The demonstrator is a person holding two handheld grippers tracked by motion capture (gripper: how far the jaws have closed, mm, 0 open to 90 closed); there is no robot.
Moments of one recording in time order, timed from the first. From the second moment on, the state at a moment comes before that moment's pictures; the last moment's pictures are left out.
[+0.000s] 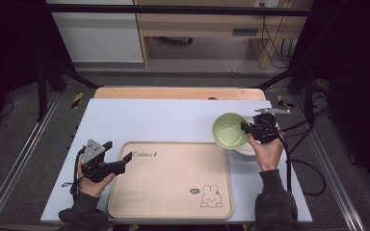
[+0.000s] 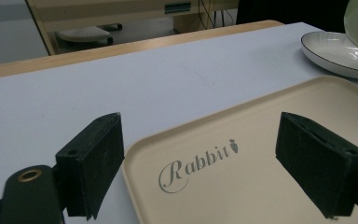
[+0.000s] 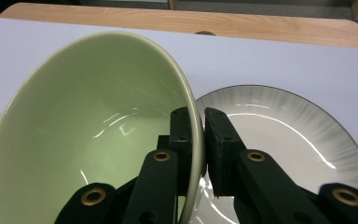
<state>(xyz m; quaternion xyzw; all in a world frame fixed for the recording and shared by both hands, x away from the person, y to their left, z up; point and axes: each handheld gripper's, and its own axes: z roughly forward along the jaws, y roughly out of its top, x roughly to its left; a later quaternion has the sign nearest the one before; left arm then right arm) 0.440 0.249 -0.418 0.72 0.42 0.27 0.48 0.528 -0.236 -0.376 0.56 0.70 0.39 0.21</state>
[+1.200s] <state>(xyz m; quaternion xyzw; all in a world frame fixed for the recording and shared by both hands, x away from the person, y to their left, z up) 0.439 0.249 -0.417 0.72 0.42 0.27 0.49 0.511 -0.161 -0.379 0.46 0.78 0.40 0.14</state>
